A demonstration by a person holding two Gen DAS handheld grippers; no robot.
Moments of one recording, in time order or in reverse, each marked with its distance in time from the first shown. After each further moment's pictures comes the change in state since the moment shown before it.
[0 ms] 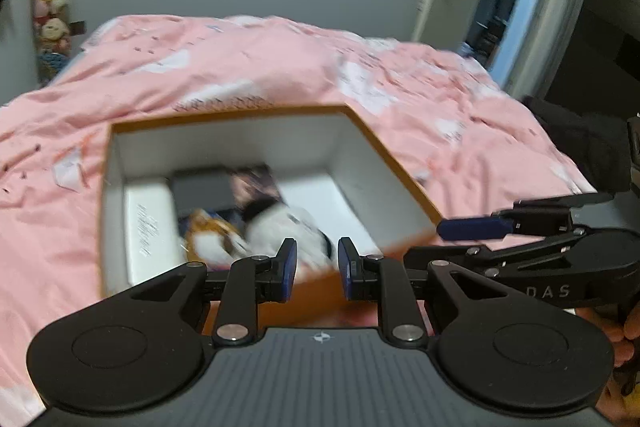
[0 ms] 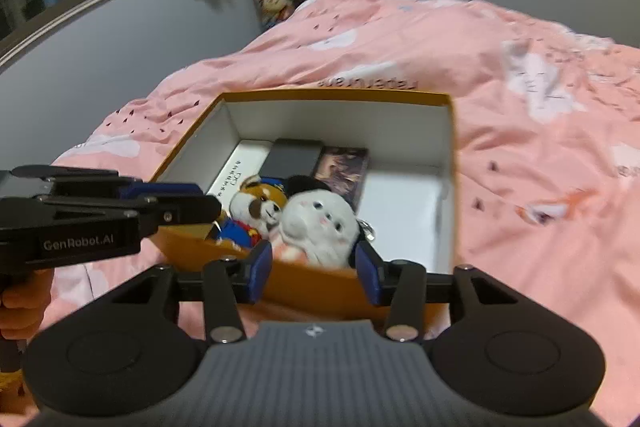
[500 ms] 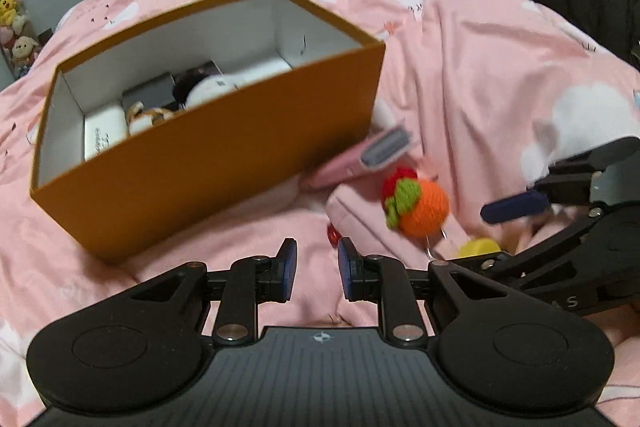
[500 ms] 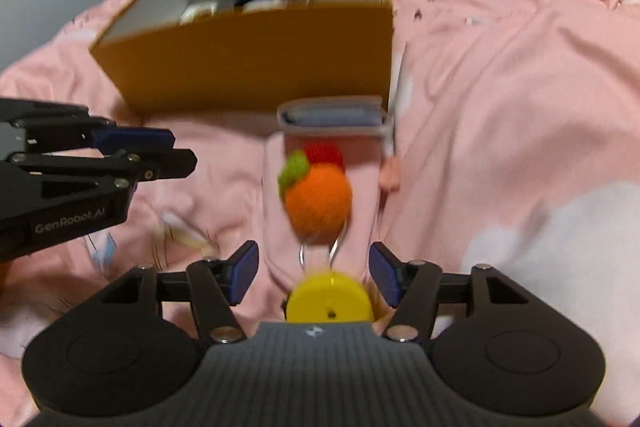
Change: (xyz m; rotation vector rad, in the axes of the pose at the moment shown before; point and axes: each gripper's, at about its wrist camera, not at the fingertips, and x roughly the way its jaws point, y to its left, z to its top) left arm 0.025 -0.061 -0.085 0.212 0.205 0.076; right arm 0.004 -0.005 -0.115 0.057 0.275 -0.123
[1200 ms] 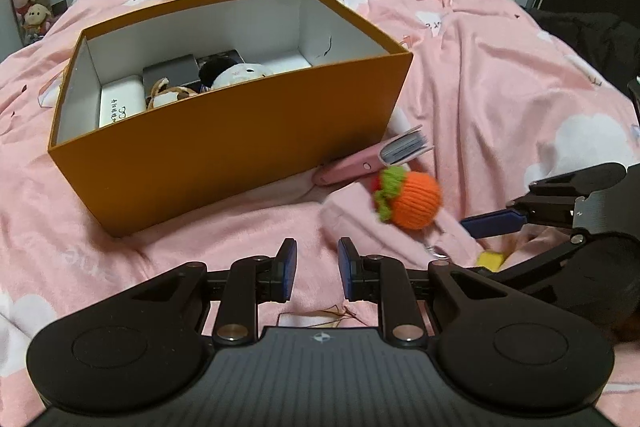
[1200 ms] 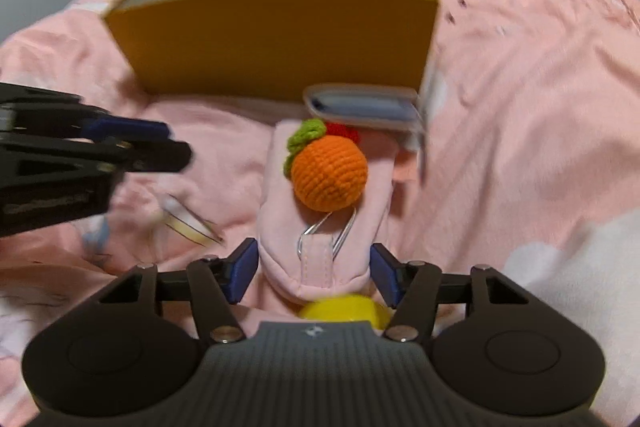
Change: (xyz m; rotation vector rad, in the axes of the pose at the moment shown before) left arm -0.015 0.023 -0.010 -0.110 -0.028 -0.039; right arm 0.005 0.025 0.002 -0.101 -0.040 0.045
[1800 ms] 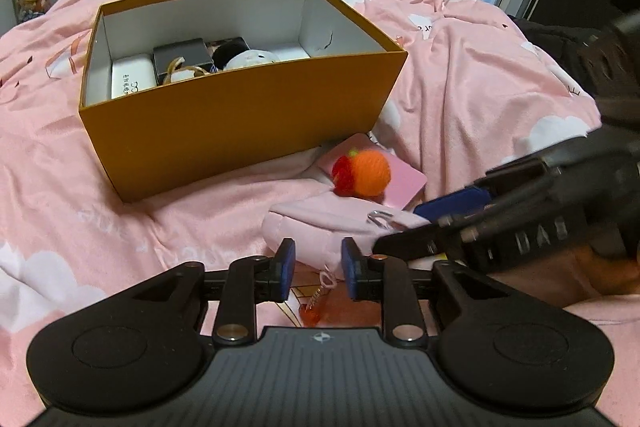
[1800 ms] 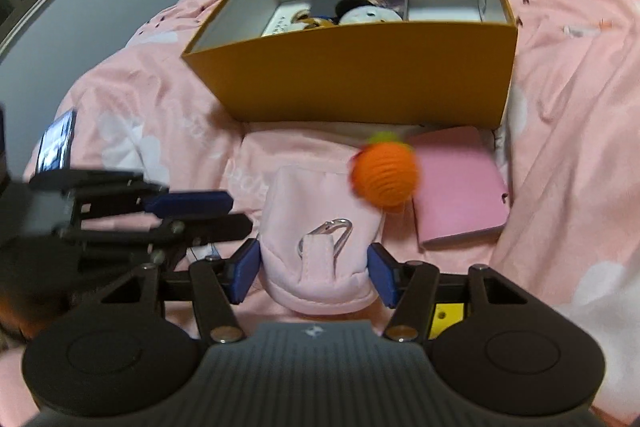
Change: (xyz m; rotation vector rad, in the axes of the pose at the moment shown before) left arm -0.025 0.017 -0.013 -0.047 0.019 -0.063; right arm -0.012 0.002 0.029 0.157 0.062 0.241
